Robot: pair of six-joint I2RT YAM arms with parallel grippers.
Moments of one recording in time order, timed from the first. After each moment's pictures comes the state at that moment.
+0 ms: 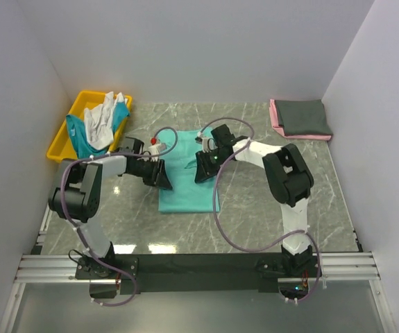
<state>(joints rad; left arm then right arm) -0.20 1.79 0.95 -0.30 0.83 0.00 0.50 2.09 1.41 -0.40 -0.68 0.14</state>
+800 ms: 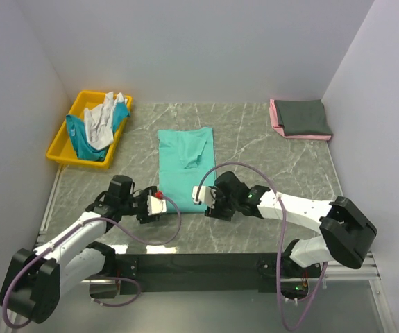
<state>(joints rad) -0.36 0.95 0.36 -0.19 0.66 0.95 0.86 1.36 0.70 -0.30 -0.13 -0.59</state>
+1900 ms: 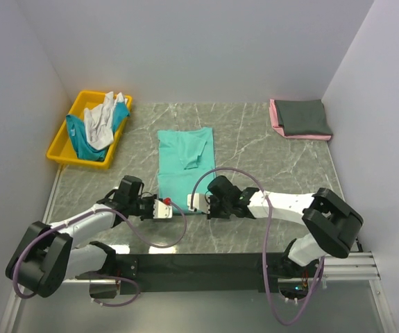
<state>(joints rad) -0.43 1.17 0.36 -0.07 0.62 1.08 0.90 1.49 0.69 -0.20 -0.12 -0.68</state>
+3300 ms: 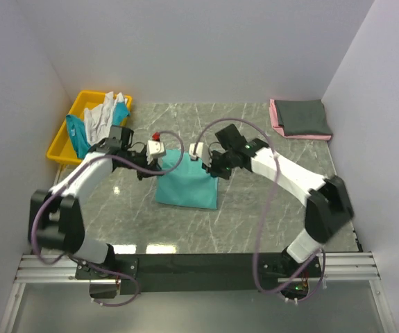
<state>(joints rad) -0.20 1.39 0.99 -0.61 0.88 0.91 0.64 1.52 1.21 -0.66 -0.35 -0.72</state>
